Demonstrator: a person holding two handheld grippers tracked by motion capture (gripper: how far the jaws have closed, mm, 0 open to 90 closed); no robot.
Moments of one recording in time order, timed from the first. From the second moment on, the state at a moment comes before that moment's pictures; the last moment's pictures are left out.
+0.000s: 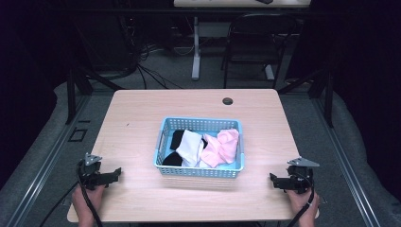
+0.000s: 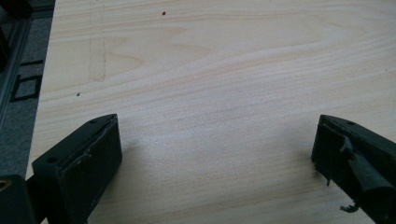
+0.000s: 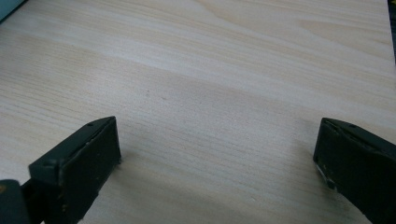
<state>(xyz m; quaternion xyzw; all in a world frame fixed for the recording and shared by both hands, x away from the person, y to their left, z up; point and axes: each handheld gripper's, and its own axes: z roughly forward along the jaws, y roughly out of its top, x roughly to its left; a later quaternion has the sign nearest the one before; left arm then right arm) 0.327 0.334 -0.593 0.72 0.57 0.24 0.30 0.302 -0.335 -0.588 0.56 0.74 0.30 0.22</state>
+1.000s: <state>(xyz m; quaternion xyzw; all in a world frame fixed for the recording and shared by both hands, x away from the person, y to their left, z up) 0.327 0.334 -0.593 0.72 0.57 0.24 0.31 0.306 -0.326 -0.549 0.54 0.77 0.28 0.19</state>
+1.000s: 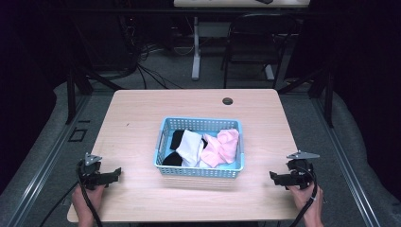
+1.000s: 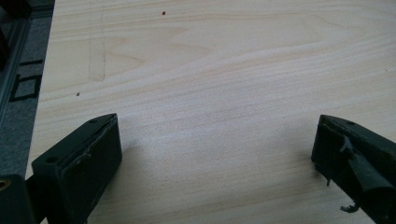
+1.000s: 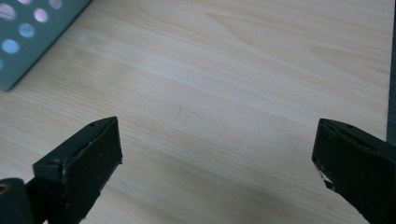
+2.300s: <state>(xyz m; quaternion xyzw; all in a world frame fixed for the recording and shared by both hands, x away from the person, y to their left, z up) 0.327 0.334 -0.593 0.72 0.57 0.24 0.31 0.390 -0.199 -0.410 0.37 0.88 0.25 0.14</state>
